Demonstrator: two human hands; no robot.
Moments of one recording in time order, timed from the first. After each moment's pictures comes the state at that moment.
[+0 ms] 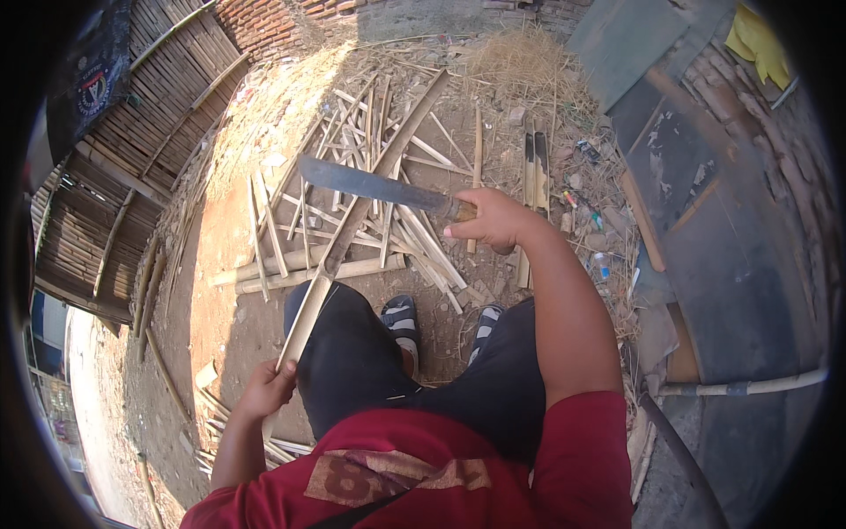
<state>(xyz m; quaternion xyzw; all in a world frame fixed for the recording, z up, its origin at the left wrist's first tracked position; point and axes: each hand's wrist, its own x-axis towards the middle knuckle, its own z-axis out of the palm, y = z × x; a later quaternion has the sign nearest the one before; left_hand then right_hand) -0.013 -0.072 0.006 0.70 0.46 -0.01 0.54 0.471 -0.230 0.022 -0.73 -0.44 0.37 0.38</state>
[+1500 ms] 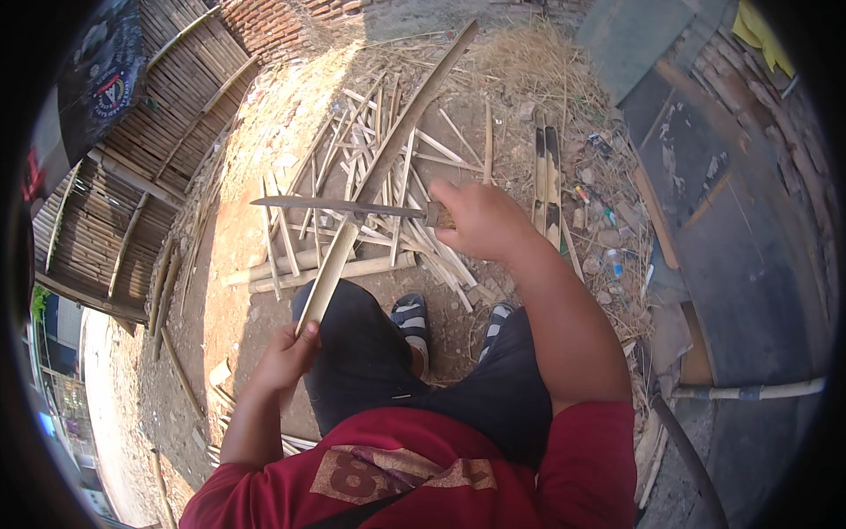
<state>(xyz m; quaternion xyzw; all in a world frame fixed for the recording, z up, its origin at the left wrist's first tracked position) 0.068 -0.081 0.029 0.74 0.42 0.03 0.52 0.431 -0.233 0.039 -0.74 -0.60 0.00 0.30</state>
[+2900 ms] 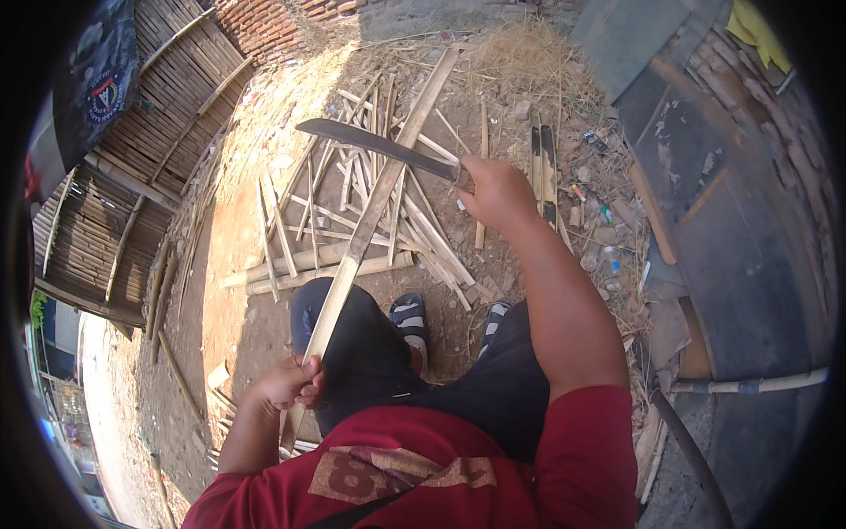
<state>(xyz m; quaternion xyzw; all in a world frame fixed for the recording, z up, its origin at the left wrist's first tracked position) 0.025 -0.070 0.011 0.50 0.35 -0.15 0.78 0.465 -0.220 0.012 -0.81 -0.47 -0.07 0.34</state>
